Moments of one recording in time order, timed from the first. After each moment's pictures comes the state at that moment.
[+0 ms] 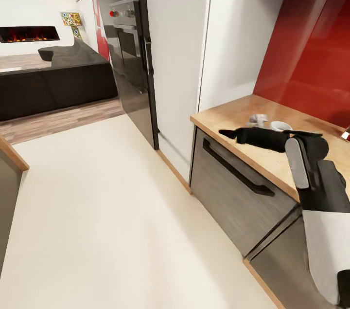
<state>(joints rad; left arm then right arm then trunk) 0.03 0.23 -0.01 -0.39 1.00 -0.11 -0.62 -0.93 -0.22 -0.03 -1.46 -0.31 1.00 0.54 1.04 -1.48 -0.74</state>
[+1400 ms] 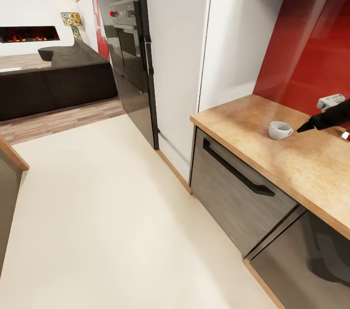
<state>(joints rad) 0.03 0.23 -0.01 -0.38 1.00 -0.11 -0.62 -1.54 -0.64 0.33 -0.71 0.55 1.00 1.16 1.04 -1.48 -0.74</state>
